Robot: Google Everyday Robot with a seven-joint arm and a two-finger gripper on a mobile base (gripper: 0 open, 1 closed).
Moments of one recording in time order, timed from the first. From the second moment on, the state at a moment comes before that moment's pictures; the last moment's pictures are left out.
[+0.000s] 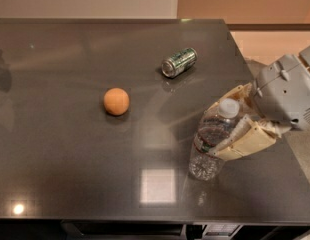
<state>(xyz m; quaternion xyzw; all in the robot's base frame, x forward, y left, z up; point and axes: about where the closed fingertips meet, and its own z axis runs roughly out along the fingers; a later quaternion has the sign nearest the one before) 0.363 -0.107 0.944 -0.67 0.65 0.22 0.27</state>
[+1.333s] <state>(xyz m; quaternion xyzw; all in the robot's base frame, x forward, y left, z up) 0.509 -0.135 0.989 -0.60 0.72 0.17 0.32</state>
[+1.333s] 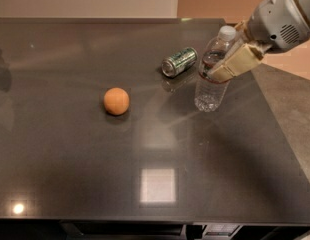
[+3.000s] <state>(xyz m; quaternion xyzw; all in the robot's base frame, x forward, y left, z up) 0.659 -0.138 0.959 -0.53 0.78 0.17 0.31</state>
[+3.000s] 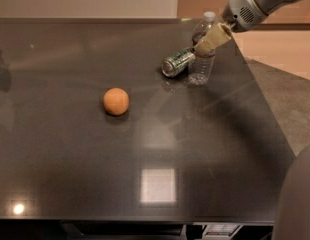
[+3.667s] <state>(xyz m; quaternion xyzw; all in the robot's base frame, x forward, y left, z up) 0.676 -0.131 0.946 -0.51 0.78 0.18 0.31</state>
